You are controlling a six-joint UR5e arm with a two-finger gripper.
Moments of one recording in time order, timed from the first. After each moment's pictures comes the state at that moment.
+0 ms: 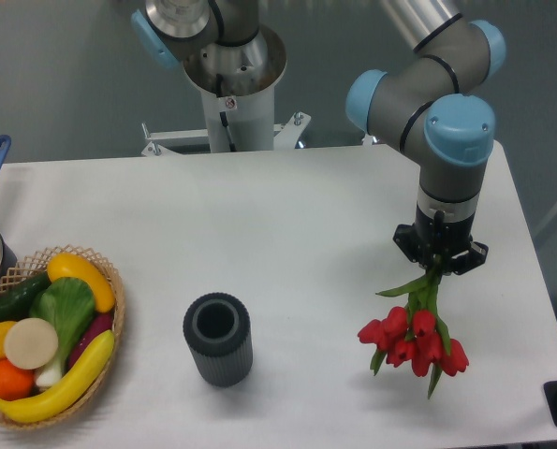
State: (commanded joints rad) arm 2.70 -1.98 -1.57 -0.93 1.54 1.11
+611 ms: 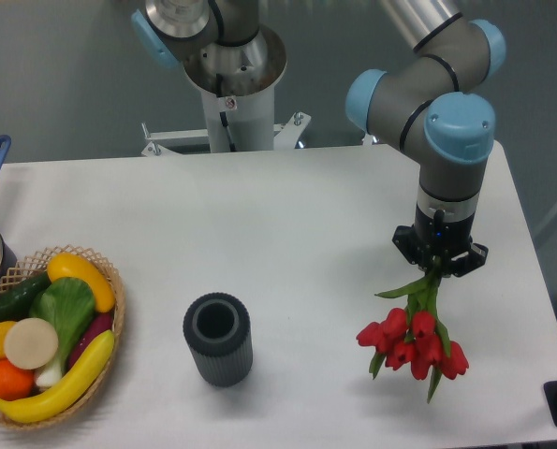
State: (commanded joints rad) arm 2.69 -1.97 -1.54 -0.89 1.41 1.10
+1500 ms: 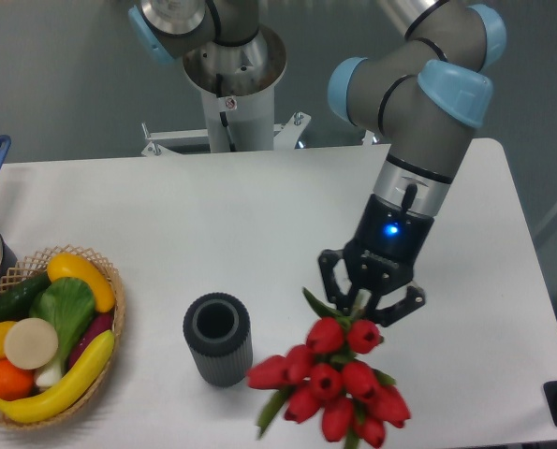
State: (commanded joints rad) arm 2.58 -1.95 -1.44 -0.79 0.64 0.82
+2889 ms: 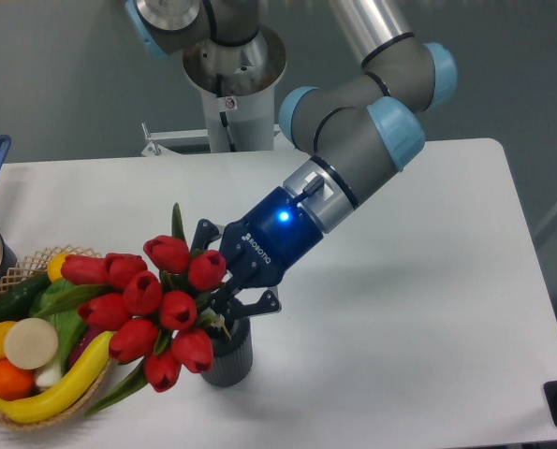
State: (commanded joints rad) arm 2.52 -1.96 -1.65 -0.69 0.30 1.04
